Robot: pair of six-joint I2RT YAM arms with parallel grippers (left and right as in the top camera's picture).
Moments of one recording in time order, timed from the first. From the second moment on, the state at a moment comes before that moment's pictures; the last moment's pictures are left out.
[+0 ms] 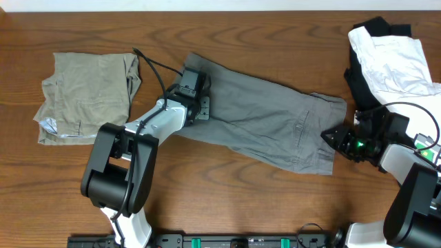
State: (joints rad) left arm -0.35 1.92 1.10 -0.31 -0.04 -0.28; right arm -0.39 1.63 0.61 -0.23 -0.65 0.20
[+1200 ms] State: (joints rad) left arm -0.47 1.81 1.10 -0.42 -0.01 -0.28; right arm -0.41 1.61 0.96 -0.67 -0.45 0.13
